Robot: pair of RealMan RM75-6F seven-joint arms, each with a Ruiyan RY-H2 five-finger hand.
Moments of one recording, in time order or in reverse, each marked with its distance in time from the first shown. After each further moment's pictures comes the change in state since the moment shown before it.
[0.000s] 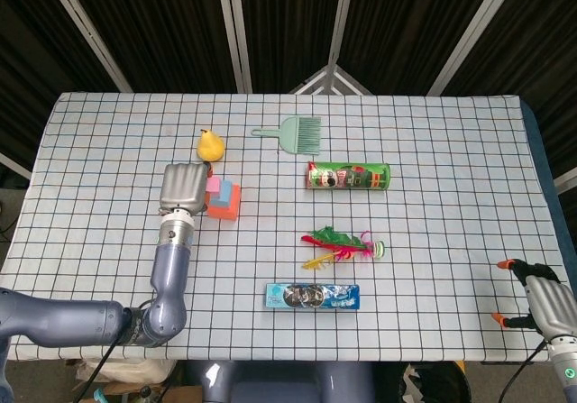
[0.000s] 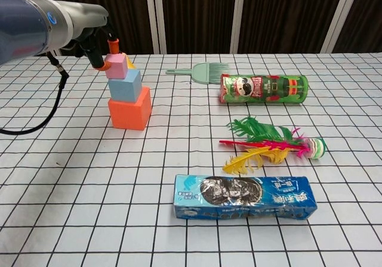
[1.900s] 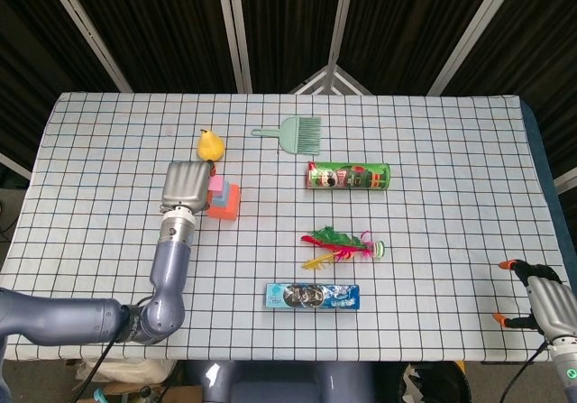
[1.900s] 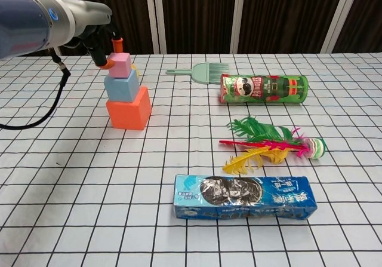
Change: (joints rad) left arm -0.002 0.022 -0.002 0.002 0.000 -0.056 -0.008; right arm -0.001 0.005 0.001 -0.003 0.005 -0.004 0.009
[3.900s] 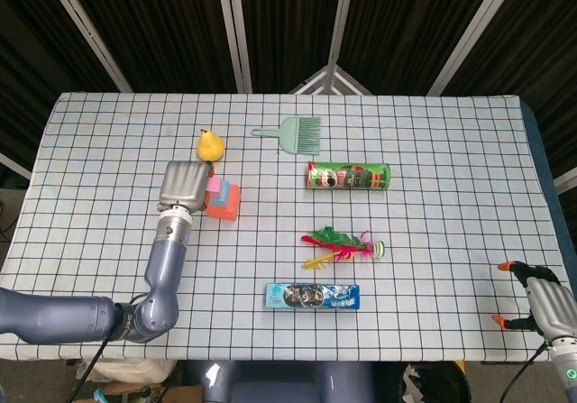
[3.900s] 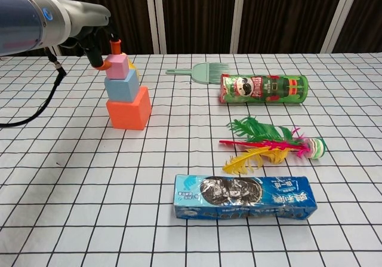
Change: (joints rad) left arm -0.022 0.042 0.050 -0.007 -0.018 -0.032 -0.019; right arm 0.003 0.008 -0.003 -0.008 0.007 -0.015 0.003
